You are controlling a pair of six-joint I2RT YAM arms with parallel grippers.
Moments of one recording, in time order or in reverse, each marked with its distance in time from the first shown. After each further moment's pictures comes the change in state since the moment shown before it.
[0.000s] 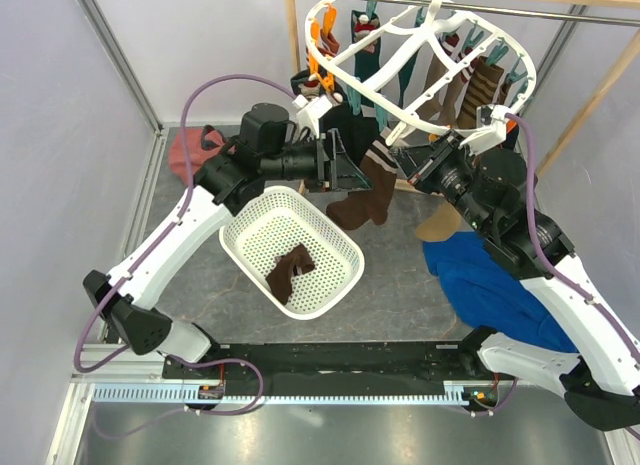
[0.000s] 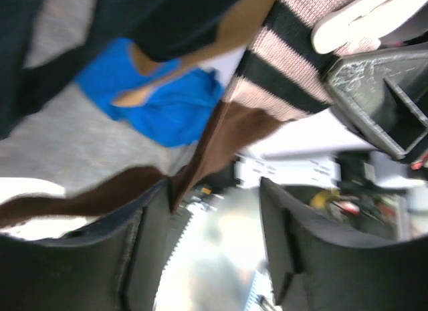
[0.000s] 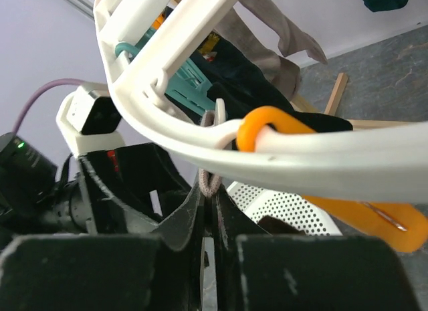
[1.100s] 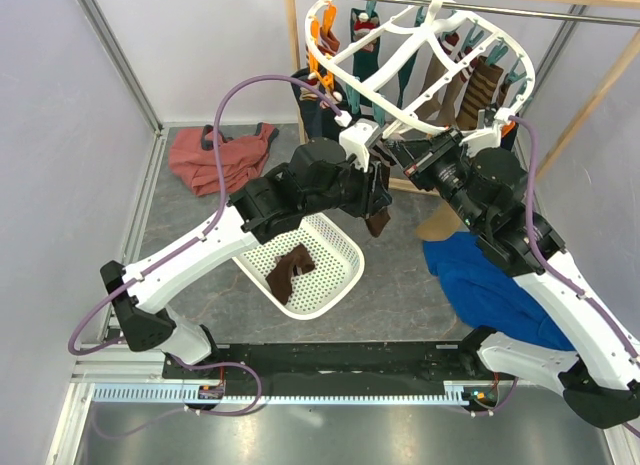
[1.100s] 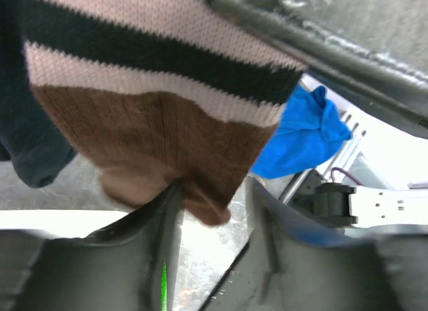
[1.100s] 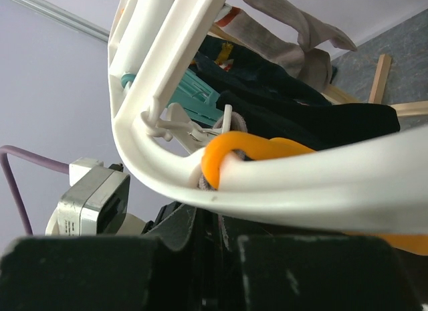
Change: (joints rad) left arm -0.323 0.031 0.039 -0.029 -0.626 0.337; right arm 0.000 0.020 -0.026 0.078 0.020 0.217
